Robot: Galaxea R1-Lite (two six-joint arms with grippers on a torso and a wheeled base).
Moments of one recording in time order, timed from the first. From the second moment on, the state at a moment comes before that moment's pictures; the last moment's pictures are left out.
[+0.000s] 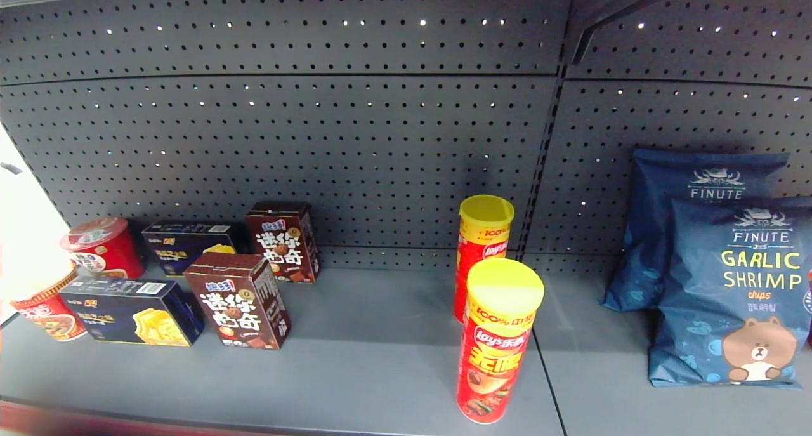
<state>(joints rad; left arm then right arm) 0.00 0.00 0.00 0.00 0.00 0.01 0.00 0.00 0.00 0.00 0.01 0.01</state>
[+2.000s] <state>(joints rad) 0.00 0.00 0.00 0.00 0.00 0.01 0.00 0.00 0.00 0.00 -0.01 0.00</state>
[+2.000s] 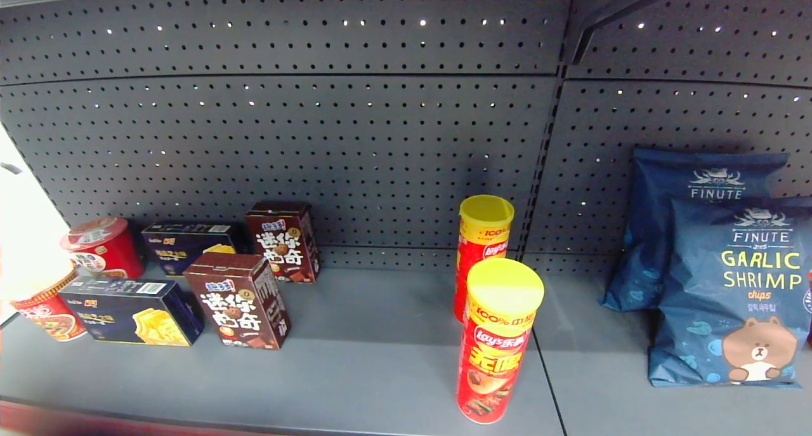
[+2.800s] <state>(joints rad) 0.00 0.00 0.00 0.00 0.00 0.01 0.00 0.00 0.00 0.00 0.00 0.00</state>
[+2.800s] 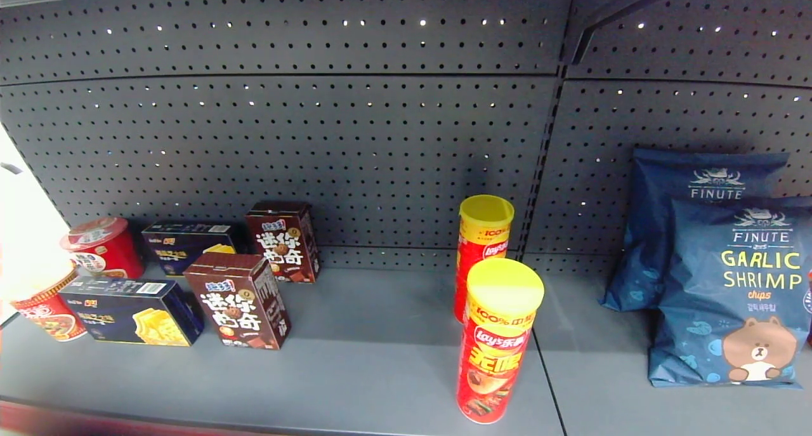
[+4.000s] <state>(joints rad) -0.01 0.00 0.00 0.00 -0.02 0.01 0.00 0.00 0.00 0.00 0.00 0.00</state>
